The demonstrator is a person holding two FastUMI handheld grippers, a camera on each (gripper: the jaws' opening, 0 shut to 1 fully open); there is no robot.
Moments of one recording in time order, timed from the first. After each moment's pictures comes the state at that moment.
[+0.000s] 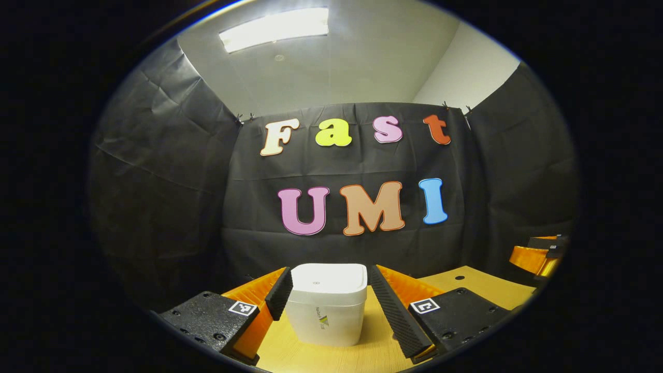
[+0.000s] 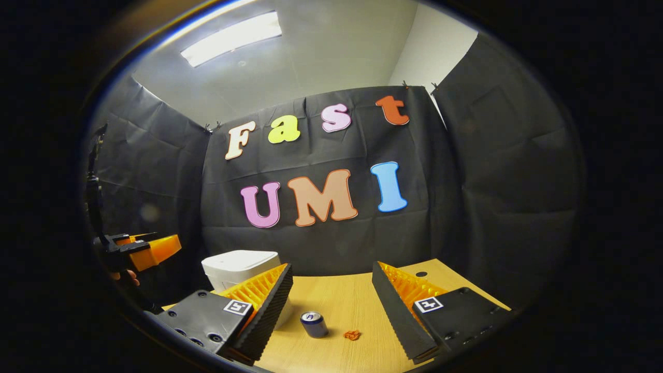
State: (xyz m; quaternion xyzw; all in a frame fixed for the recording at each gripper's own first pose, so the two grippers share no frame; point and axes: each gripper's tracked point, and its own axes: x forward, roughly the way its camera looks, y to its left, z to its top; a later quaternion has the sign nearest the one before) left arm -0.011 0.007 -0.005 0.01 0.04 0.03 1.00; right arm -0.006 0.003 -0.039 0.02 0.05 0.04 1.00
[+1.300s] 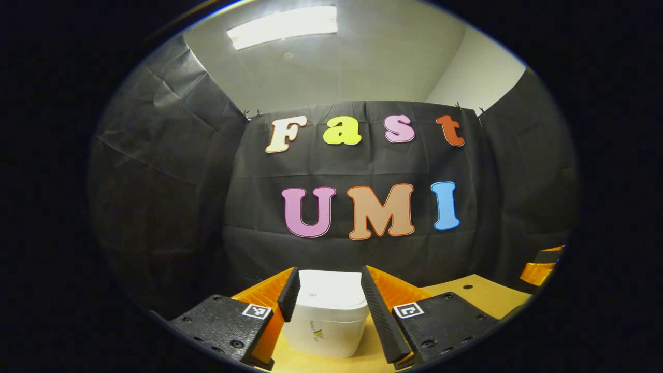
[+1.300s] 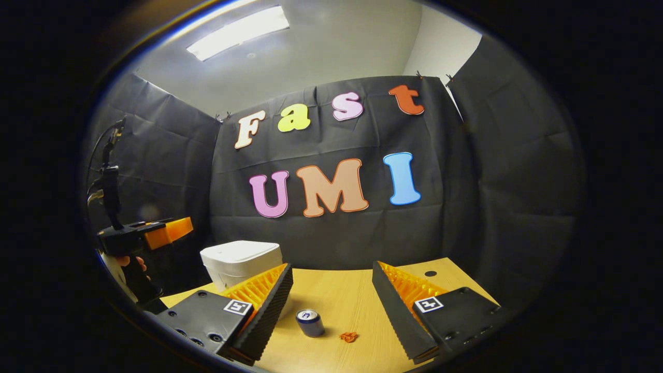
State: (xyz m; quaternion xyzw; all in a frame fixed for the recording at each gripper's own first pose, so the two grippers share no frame) left arm 0.046 0.017 -0.016 0.01 0.03 0.05 1.00; right arm 0.039 0.000 -0.047 0.00 0.07 0.07 1.00
